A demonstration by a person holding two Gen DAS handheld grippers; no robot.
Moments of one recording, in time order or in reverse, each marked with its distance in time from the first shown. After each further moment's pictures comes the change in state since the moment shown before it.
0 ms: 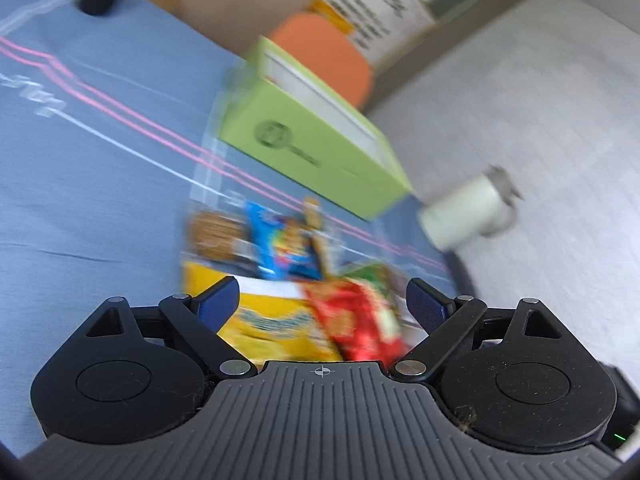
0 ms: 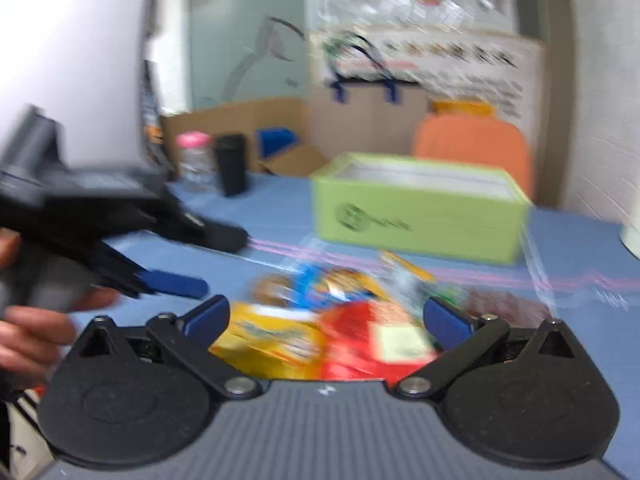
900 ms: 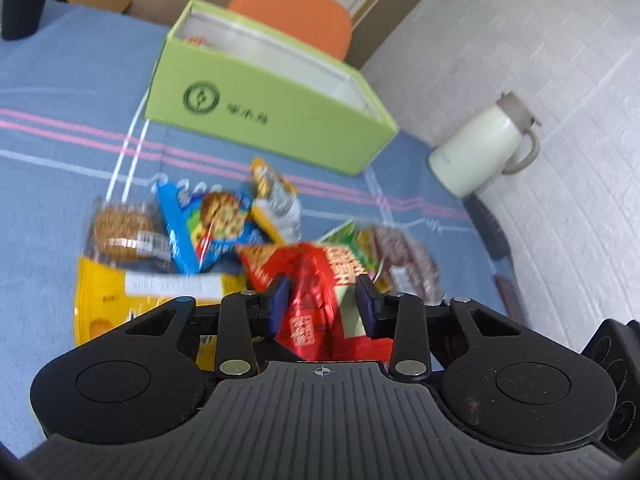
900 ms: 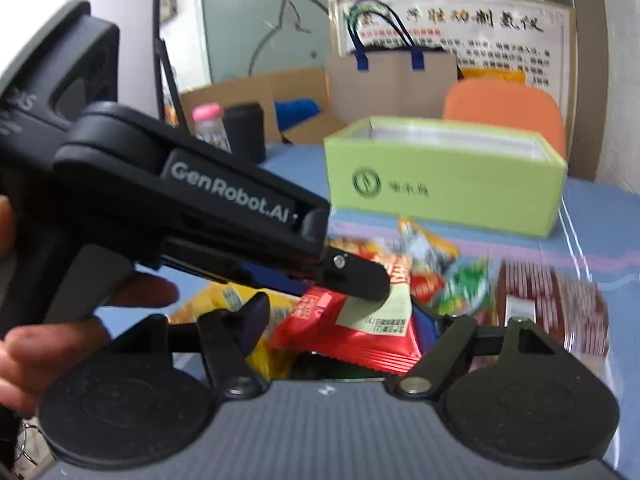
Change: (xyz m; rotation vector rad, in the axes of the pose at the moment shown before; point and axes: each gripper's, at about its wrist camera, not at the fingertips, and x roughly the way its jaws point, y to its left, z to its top) left arm 0.069 -0.064 -0.001 0.165 0.079 0.133; right arm 0.034 -0.009 0.009 -0.058 0.006 0.161
